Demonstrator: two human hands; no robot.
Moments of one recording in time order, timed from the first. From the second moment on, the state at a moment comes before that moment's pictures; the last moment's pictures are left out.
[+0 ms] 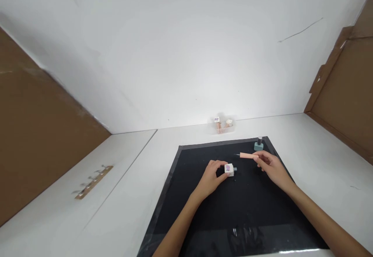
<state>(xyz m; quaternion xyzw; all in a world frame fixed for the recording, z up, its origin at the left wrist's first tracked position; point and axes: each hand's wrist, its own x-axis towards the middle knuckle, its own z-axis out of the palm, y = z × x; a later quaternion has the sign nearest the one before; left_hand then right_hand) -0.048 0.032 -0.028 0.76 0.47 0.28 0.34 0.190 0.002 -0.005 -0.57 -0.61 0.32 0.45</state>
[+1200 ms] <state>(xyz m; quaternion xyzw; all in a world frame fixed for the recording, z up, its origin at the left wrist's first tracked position) -0.059 0.020 -0.005 0.70 0.40 0.38 0.44 0.181 -0.012 0.001 -0.49 -0.73 0.23 0.42</state>
